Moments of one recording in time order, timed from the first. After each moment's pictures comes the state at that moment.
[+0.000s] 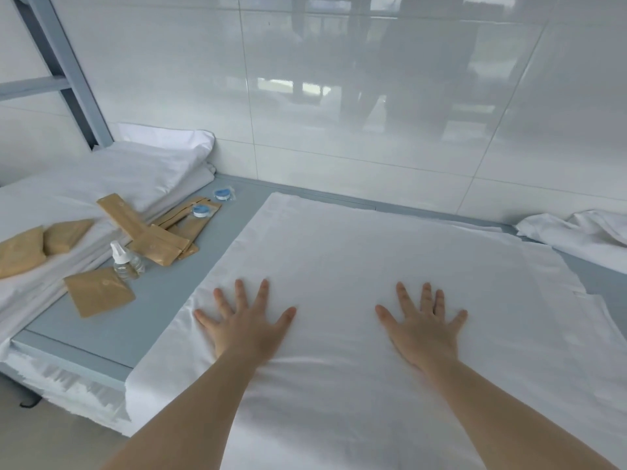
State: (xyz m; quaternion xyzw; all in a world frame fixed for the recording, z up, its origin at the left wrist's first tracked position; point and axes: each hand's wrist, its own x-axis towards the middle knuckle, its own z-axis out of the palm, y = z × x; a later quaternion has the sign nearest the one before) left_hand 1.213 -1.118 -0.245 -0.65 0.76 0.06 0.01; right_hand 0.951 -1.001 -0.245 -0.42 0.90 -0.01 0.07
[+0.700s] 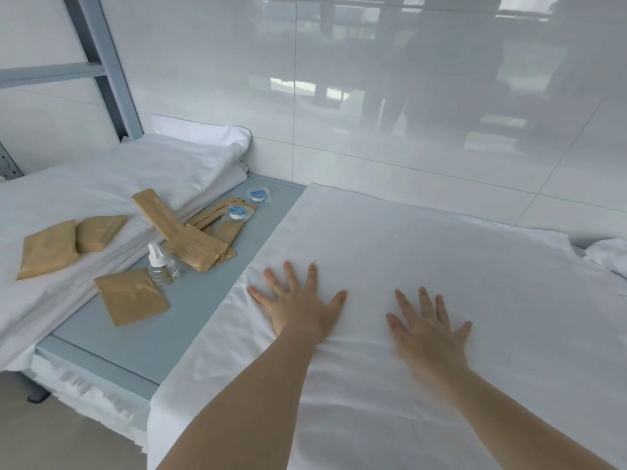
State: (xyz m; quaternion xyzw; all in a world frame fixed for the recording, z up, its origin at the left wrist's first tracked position) left_hand 1.187 -1.184 -0.240 -0.64 0.77 0.08 -0.01; right_hand 1.019 -1.065 -0.238 -0.47 0.87 -0.04 0.09
